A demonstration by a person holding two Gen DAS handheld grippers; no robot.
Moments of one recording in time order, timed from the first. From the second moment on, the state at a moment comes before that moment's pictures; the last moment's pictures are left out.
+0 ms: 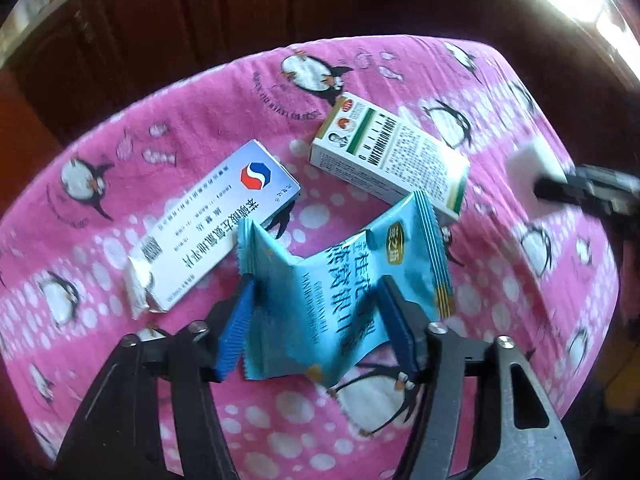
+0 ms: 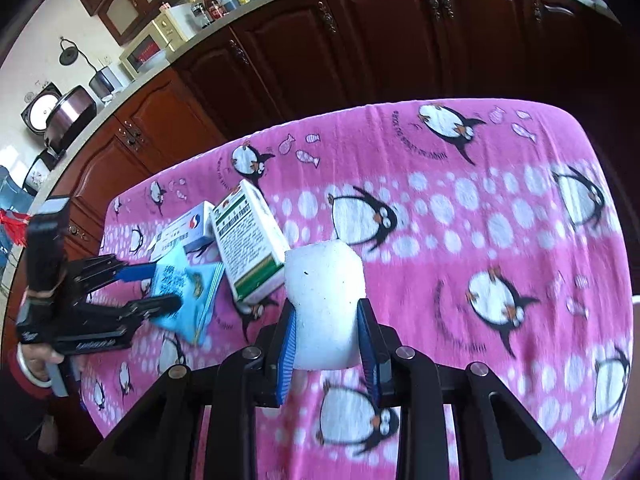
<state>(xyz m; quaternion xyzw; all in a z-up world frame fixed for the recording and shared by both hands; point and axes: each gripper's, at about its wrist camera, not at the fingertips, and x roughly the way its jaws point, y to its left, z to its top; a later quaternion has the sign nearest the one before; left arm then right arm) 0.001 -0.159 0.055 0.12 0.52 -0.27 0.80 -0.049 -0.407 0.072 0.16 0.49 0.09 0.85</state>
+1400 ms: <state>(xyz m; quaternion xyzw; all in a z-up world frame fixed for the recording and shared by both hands) -0.028 -0.143 0.078 -0.06 0.51 -0.32 0.80 -0.118 -0.418 0.102 0.18 0.46 0.10 0.87</state>
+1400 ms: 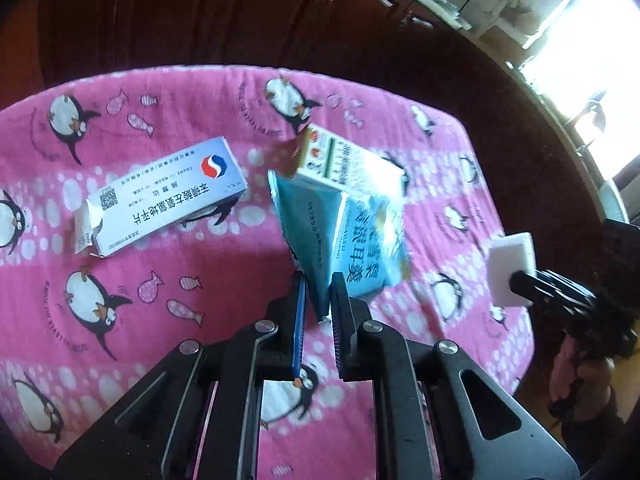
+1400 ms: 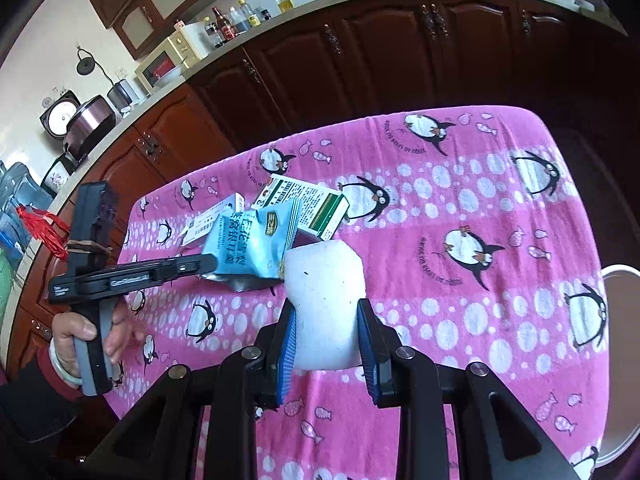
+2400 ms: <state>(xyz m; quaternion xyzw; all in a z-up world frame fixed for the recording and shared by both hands) -0.115 -0.345 0.168 0.05 0.41 -0.43 0.80 -0.232 -0.558 0.140 0.20 0.40 -0.05 0.89</state>
